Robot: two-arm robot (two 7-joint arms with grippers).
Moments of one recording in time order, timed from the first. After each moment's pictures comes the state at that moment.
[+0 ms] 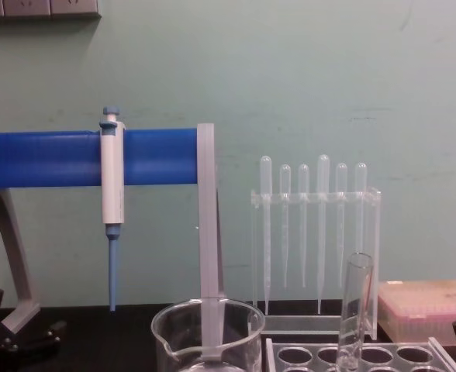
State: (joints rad) left arm -0.20 0.60 0.45 -1.41 -0.25 -0.12 0.03; right arm 0.20 0.60 -0.45 -1.41 0.25 -0.12 -0.03
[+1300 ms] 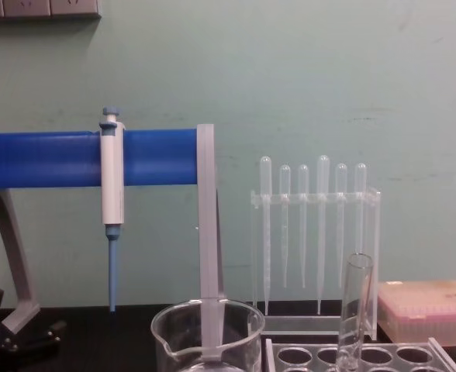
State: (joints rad) left arm -0.20 0.60 0.45 -1.41 -0.25 -0.12 0.03; right arm 0.00 0.75 -0.28 -1.73 0.40 -0.14 0.11
